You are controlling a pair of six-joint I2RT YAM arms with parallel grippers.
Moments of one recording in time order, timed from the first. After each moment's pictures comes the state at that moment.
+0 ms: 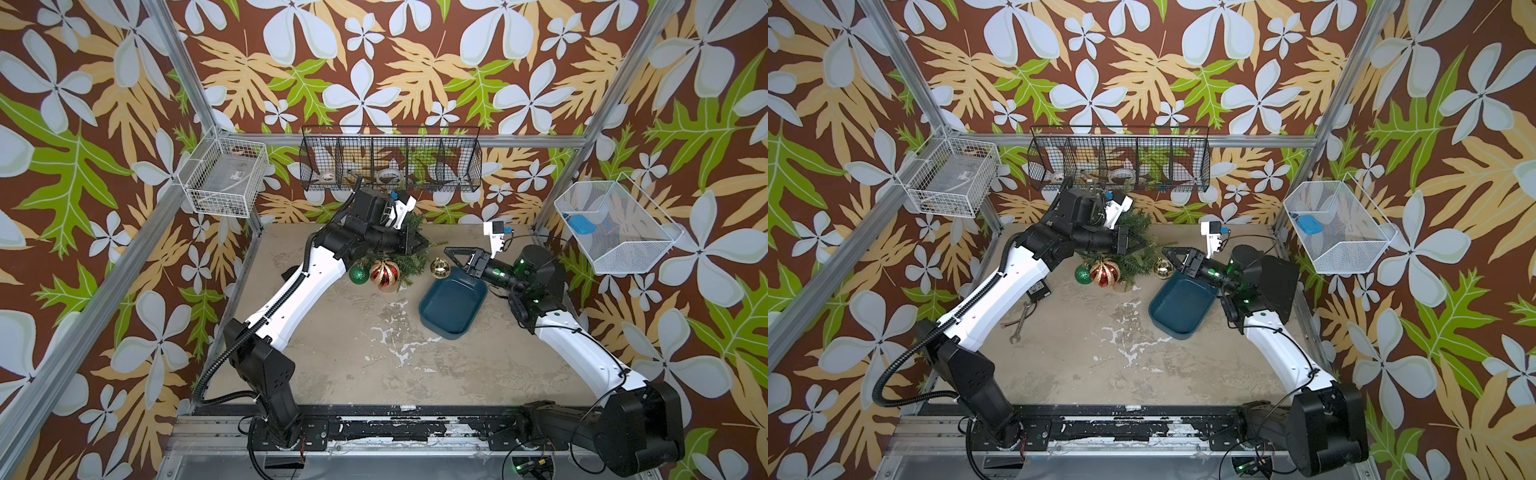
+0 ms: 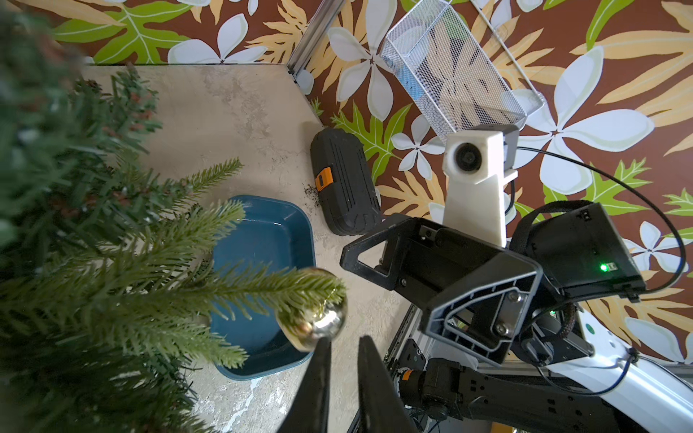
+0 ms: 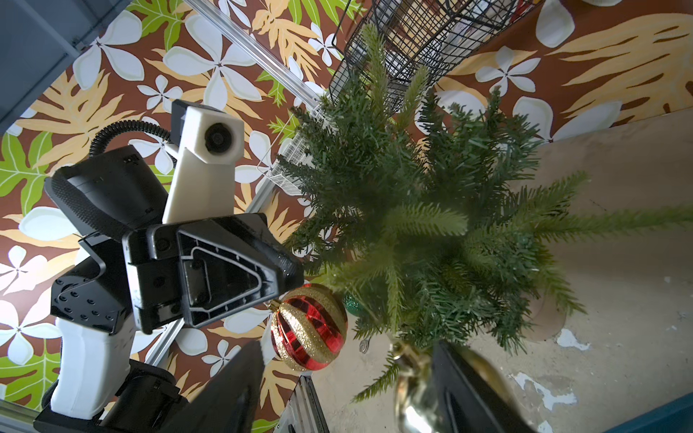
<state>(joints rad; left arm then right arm) -0.58 1.71 1.87 -0.67 0.55 -0.49 0.20 1.22 0.87 0.36 -0.80 0.88</state>
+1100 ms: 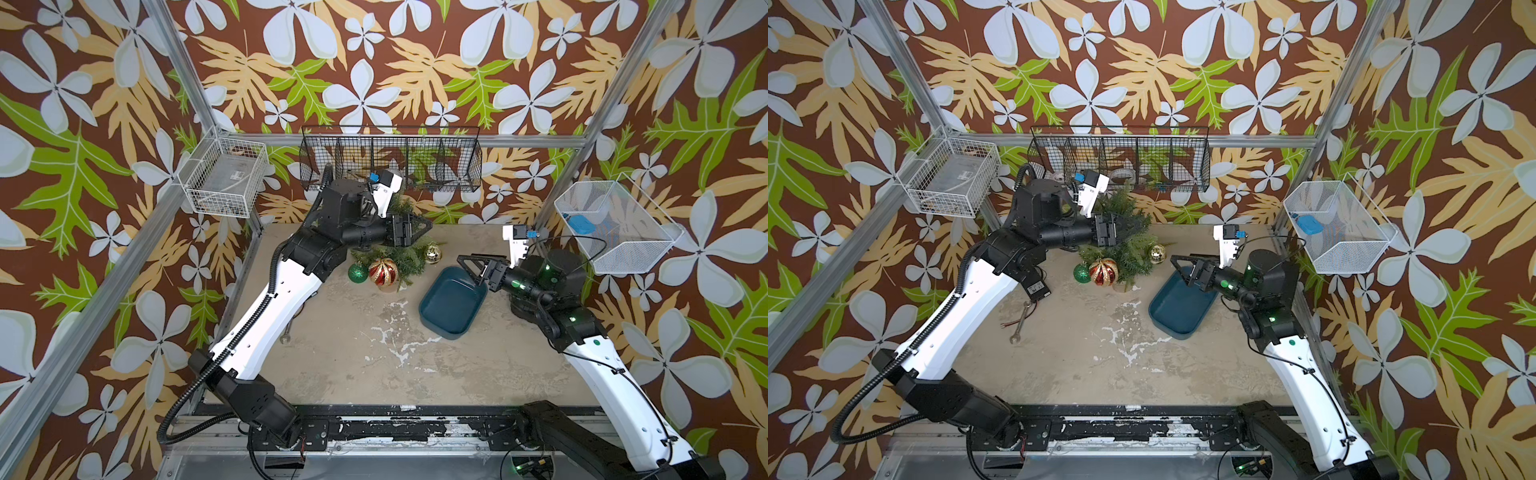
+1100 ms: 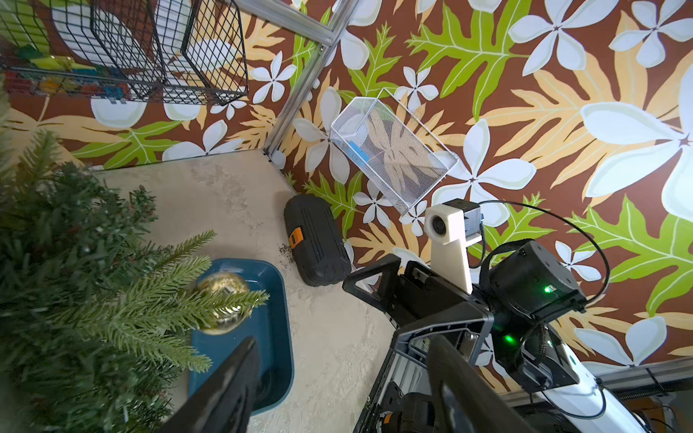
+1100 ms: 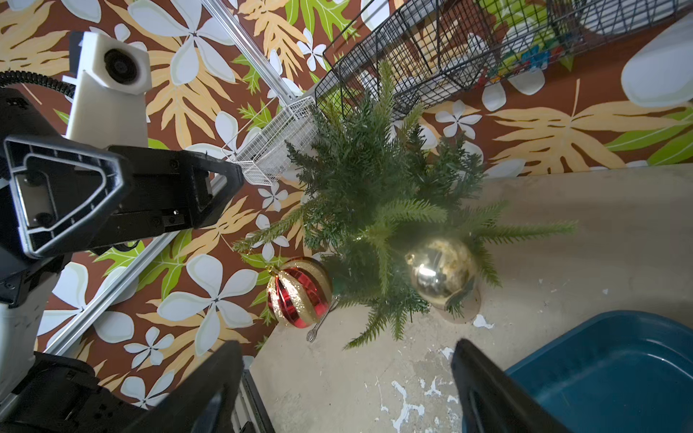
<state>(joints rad) -0.58 1.52 1.85 -0.57 0.50 -0.52 0.20 0.98 0.99 -0.14 -0.64 0.55</state>
